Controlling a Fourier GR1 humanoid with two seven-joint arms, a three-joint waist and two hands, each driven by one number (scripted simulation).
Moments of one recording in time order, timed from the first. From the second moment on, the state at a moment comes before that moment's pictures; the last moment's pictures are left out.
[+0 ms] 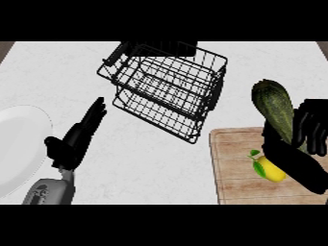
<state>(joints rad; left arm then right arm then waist) -0.13 0.13 -0.07 -1.35 0.03 -0.10 -0.07 -0.37 -0.01 0.10 -2.27 0.95 0.39 0.95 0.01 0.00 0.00</state>
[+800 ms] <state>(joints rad) -0.13 0.11 -0.08 -1.36 0.01 -0.10 -0.08 -1.08 0.00 -0.01 -1.53 0.87 0.25 1.05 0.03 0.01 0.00</state>
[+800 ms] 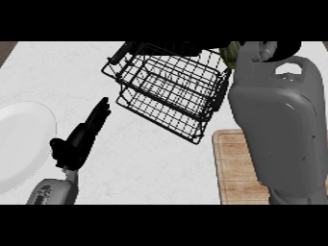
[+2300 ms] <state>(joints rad) -0.15 0.10 -0.07 -1.33 0.00 -0.11 -0.08 -1.40 0.00 0.01 -0.72 0.28 -0.45 0.95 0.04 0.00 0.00</state>
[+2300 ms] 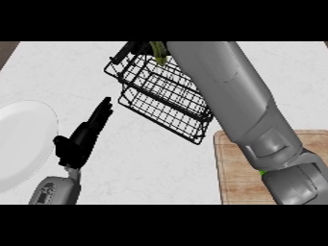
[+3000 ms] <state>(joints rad) -0.09 0.13 -0.02 -1.36 0.02 -0.12 -0.08 -1.31 -0.20 0.05 -0.85 0.58 -0.71 1.01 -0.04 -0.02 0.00</state>
